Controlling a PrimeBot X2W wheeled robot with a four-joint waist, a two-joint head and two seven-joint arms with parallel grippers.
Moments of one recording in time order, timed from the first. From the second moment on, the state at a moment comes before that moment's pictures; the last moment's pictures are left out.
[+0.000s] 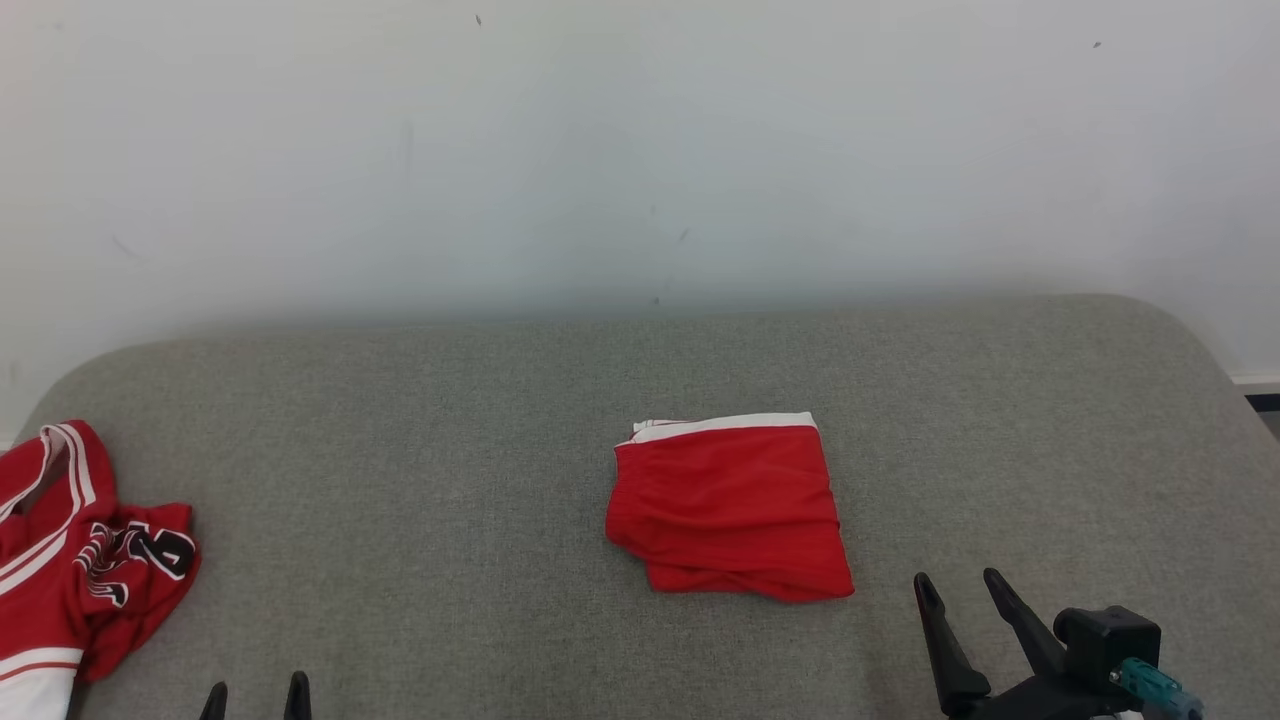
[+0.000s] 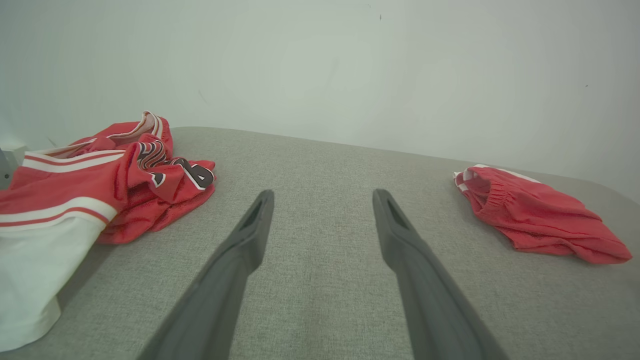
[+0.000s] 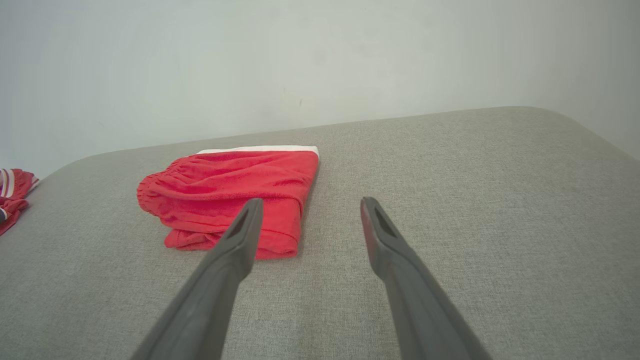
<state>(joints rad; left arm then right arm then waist) 0.17 0.17 0.03 0.15 -0.34 -0.13 -0.26 0.02 -0.11 0.05 0.17 0.24 0.13 0.02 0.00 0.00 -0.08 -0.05</state>
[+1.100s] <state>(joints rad) 0.10 0.16 -0.03 0.10 -0.34 -0.11 -0.26 -0.53 -0.05 -0.22 0.35 0.09 0.13 0.86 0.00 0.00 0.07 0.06</state>
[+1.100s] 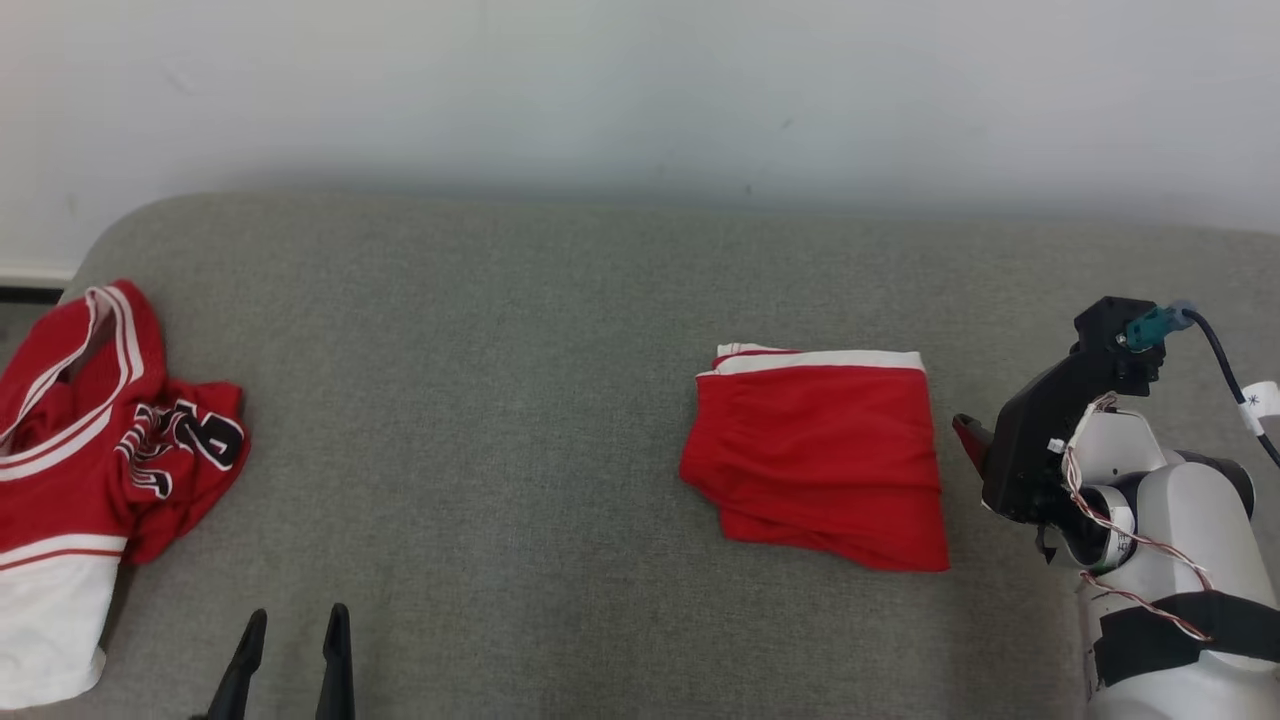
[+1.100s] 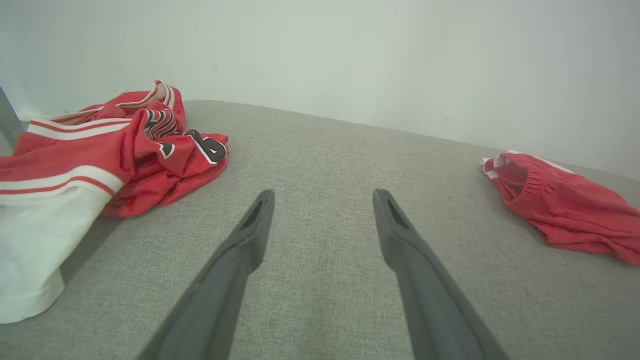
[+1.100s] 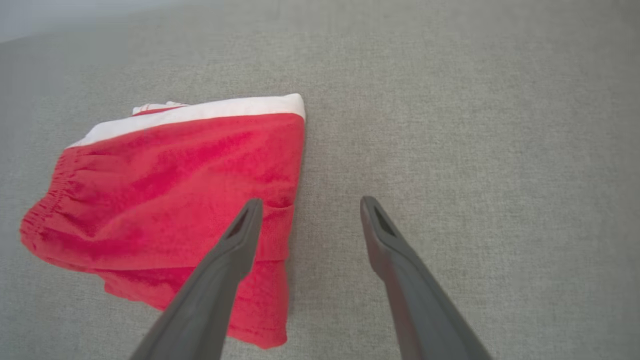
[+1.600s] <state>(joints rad) 0.04 0.16 -0.05 0.10 -0.33 -0.11 -0.26 -0.64 -0.05 -0.30 0.66 0.05 0.13 0.79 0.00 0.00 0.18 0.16</state>
